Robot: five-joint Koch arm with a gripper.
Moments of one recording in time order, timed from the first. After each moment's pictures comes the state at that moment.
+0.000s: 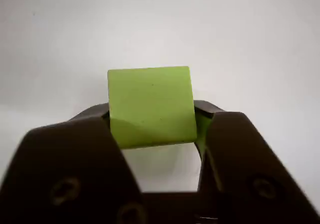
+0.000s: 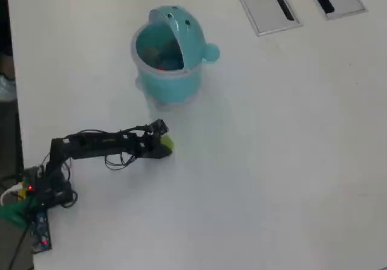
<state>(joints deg) -8.5 70.8 107.3 14.3 -98.0</state>
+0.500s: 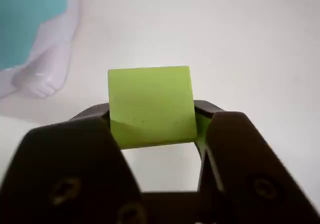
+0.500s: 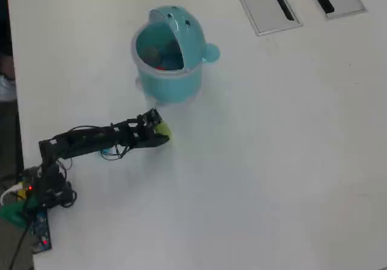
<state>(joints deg) -13.1 80.0 107.5 14.4 -89.0</state>
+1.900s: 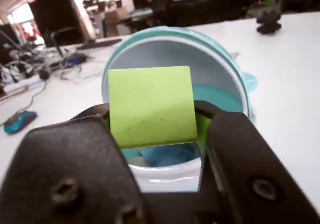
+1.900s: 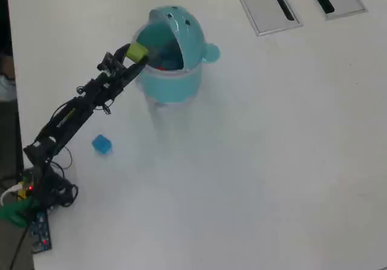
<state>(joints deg) -33.8 87.5 76.2 11.7 -77.2</state>
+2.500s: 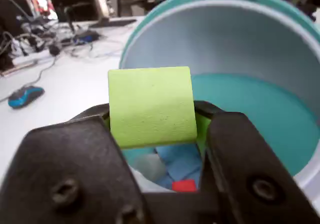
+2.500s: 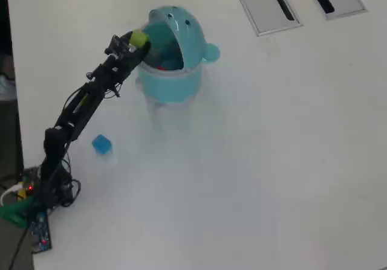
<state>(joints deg) -39.3 65.9 51.1 19.9 -80.6</state>
